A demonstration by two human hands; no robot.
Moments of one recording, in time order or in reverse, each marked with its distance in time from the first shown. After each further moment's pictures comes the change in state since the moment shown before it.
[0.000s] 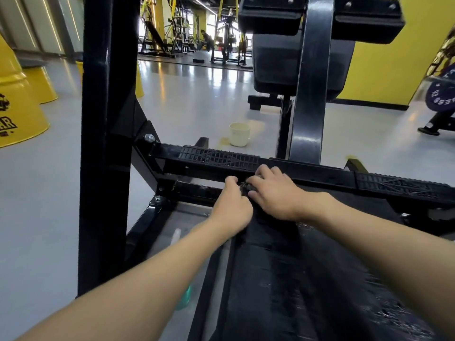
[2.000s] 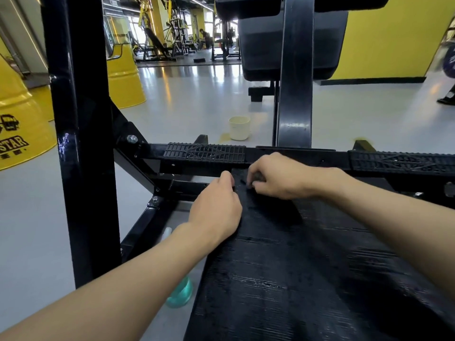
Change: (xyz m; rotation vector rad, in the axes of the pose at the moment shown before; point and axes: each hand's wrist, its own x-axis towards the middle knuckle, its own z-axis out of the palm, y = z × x) left_hand -0.017 0.012 0.015 0.530 0.158 0.169; right_hand -0.020 0.034 -0.021 0.247 -0.018 -0.095
